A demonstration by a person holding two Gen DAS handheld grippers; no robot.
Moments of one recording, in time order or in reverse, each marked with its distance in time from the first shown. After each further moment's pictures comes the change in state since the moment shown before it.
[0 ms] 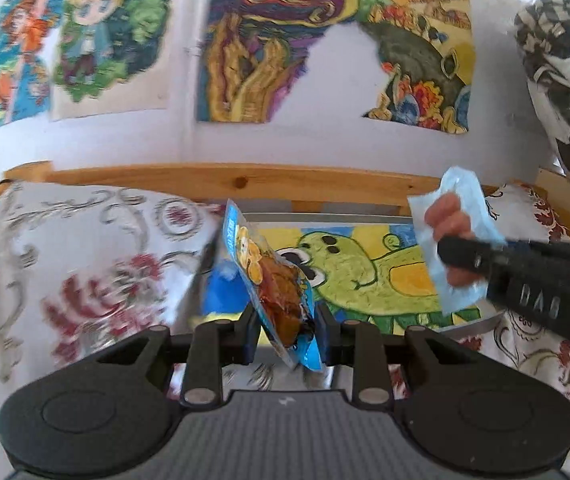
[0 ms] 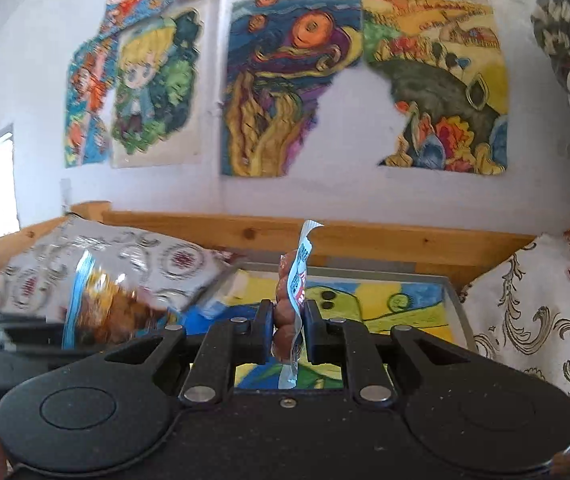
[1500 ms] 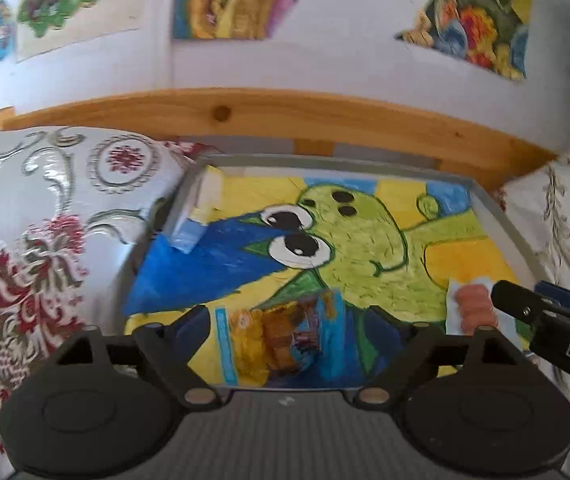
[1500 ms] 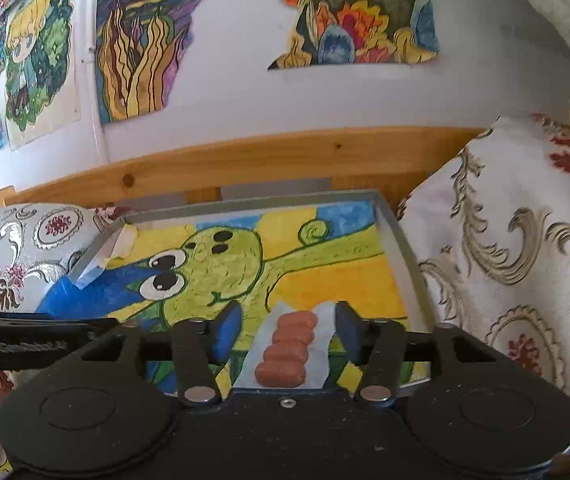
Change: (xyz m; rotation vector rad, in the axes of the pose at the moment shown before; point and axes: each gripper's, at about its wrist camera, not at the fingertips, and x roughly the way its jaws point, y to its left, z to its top) left arm 0.113 -0.021 0.005 -0.067 0.153 0.069; right arm 0.081 -0.089 -0.044 0.157 0.141 -0.129
